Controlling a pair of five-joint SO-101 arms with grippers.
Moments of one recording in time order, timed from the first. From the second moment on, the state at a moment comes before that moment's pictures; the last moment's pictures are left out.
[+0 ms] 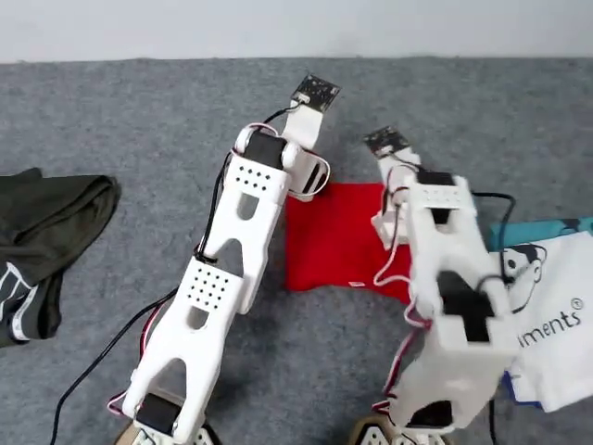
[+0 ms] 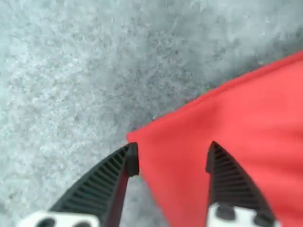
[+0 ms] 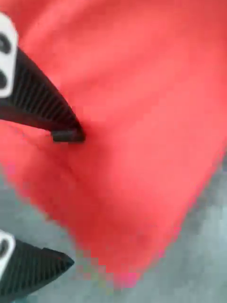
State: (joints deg) left arm 18.4 75.0 -93.1 98.1 1.8; right arm -1.2 18.8 12.2 56.5 26.2
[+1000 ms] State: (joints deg) left arm 18.5 66.9 -93.1 99.4 1.7; right arm 5.9 -5.6 2.2 69.2 17.9
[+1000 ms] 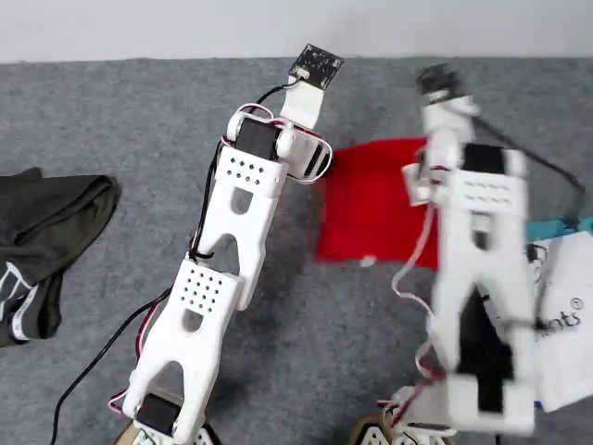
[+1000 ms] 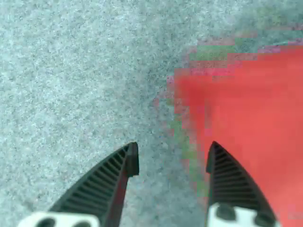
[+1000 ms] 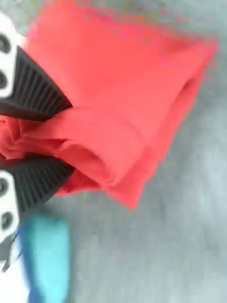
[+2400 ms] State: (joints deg) left arm 21.0 84.1 -93.2 99.1 1.5; right arm 61.7 -35.6 28.1 73.2 22.2
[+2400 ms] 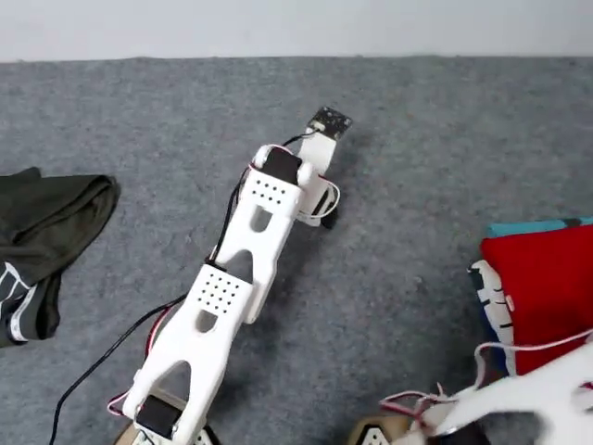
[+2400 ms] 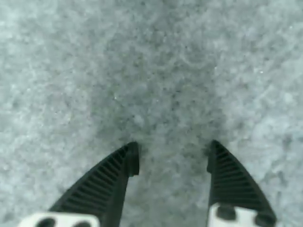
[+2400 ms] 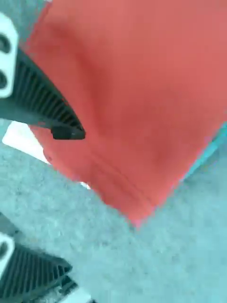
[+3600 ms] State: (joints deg) left arm 21.1 84.1 -93.2 99.1 1.5; right arm 35.1 -63.7 38.0 82.6 24.9
